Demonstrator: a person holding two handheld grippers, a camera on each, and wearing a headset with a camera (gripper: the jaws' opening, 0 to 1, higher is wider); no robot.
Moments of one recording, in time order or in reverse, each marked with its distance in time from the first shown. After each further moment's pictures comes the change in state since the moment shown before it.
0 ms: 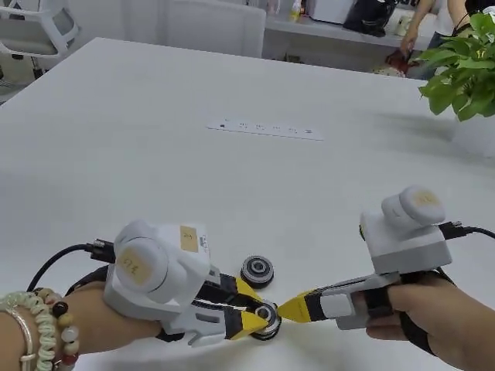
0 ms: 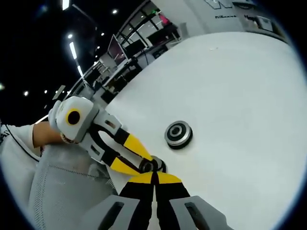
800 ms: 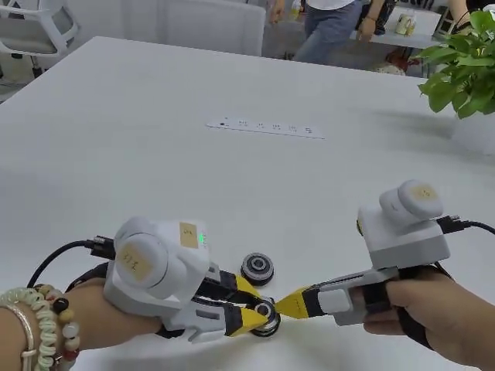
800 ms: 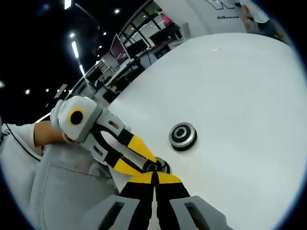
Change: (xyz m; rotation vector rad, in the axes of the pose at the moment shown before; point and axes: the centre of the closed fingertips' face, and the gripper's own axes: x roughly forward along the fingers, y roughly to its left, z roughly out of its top) left arm 0.000 0.000 0.000 -0.004 0.001 0.001; right arm 0.001 0.006 0.002 -0.012 0.002 0.015
